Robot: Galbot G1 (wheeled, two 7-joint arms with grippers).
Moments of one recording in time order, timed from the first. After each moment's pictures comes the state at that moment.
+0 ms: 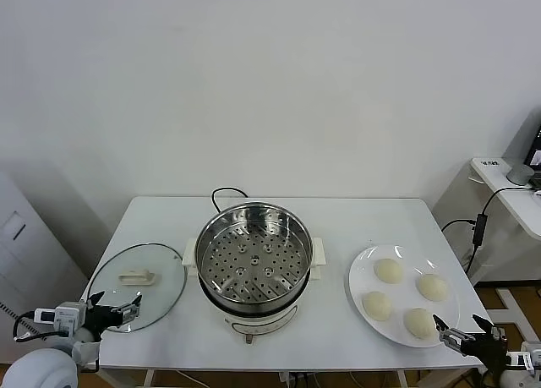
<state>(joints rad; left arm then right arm) 1.55 -0.80 -0.59 -2.08 -0.78 0.58 -0.34 -1.90 0.95 1.01 2.10 0.76 -0.42 0.03</state>
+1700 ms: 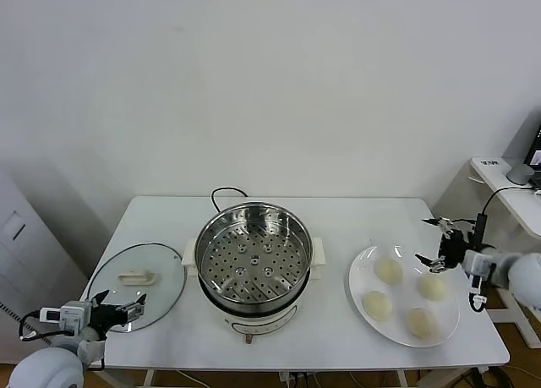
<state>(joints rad) 1.52 -0.82 -0.57 -2.08 -0.75 0.59 -0.33 -0.83 0.42 0.20 1.59 -0.11 -0.01 -0.75</state>
